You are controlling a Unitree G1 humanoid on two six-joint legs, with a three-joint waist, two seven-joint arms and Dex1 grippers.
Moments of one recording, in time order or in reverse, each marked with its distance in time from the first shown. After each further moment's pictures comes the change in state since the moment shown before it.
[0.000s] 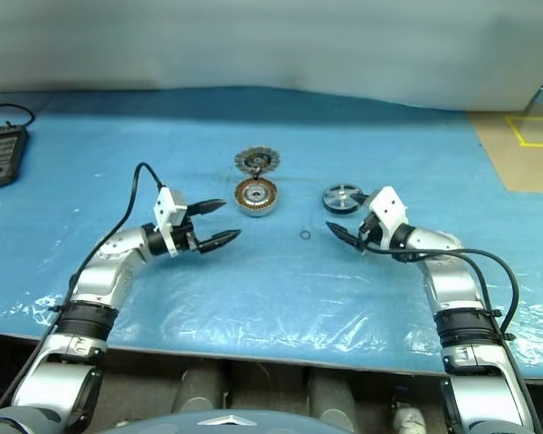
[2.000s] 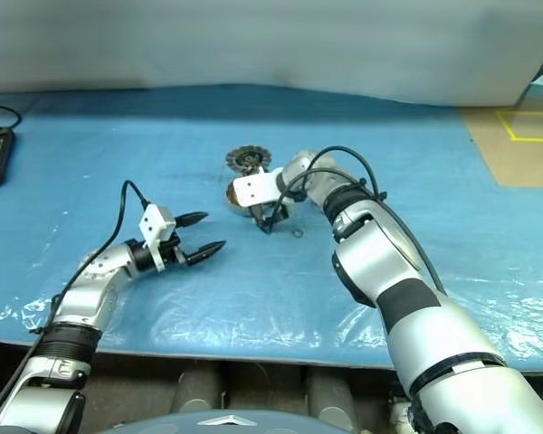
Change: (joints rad) left arm 0.132 0.052 0.016 -0.060 0.039 -0.055 0.102; right arm -0.945 0.405 0.532 1.027 -0.642 -0.444 0.122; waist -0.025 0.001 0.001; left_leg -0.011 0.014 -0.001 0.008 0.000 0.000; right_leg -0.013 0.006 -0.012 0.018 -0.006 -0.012
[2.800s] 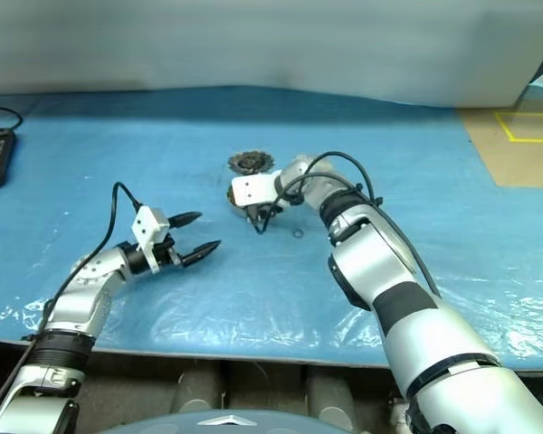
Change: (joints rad) left arm 0.045 0.019 0.026 -0.047 -0.007 0.005 0.034; right arm 0.042 -0.001 -0.069 -0.020 0.010 0.036 0.014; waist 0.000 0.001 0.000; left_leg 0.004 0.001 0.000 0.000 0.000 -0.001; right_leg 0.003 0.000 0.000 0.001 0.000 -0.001
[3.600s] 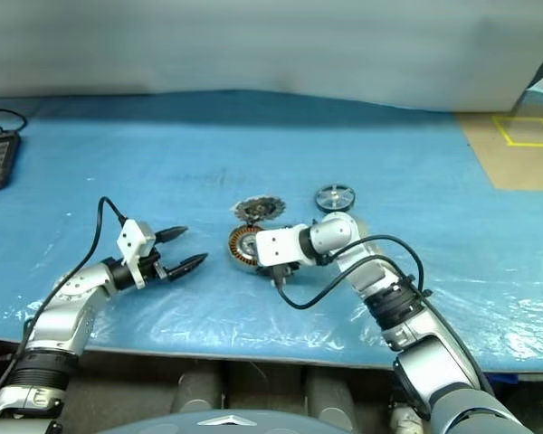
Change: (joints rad) left arm 0.104 0.040 0.031 -0.055 -0.029 0.051 -0.005; right arm 0.722 -0.246 -0.011 -1.262 0.156 0.485 0.232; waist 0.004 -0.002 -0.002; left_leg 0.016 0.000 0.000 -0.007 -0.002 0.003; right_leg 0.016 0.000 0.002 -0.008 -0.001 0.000
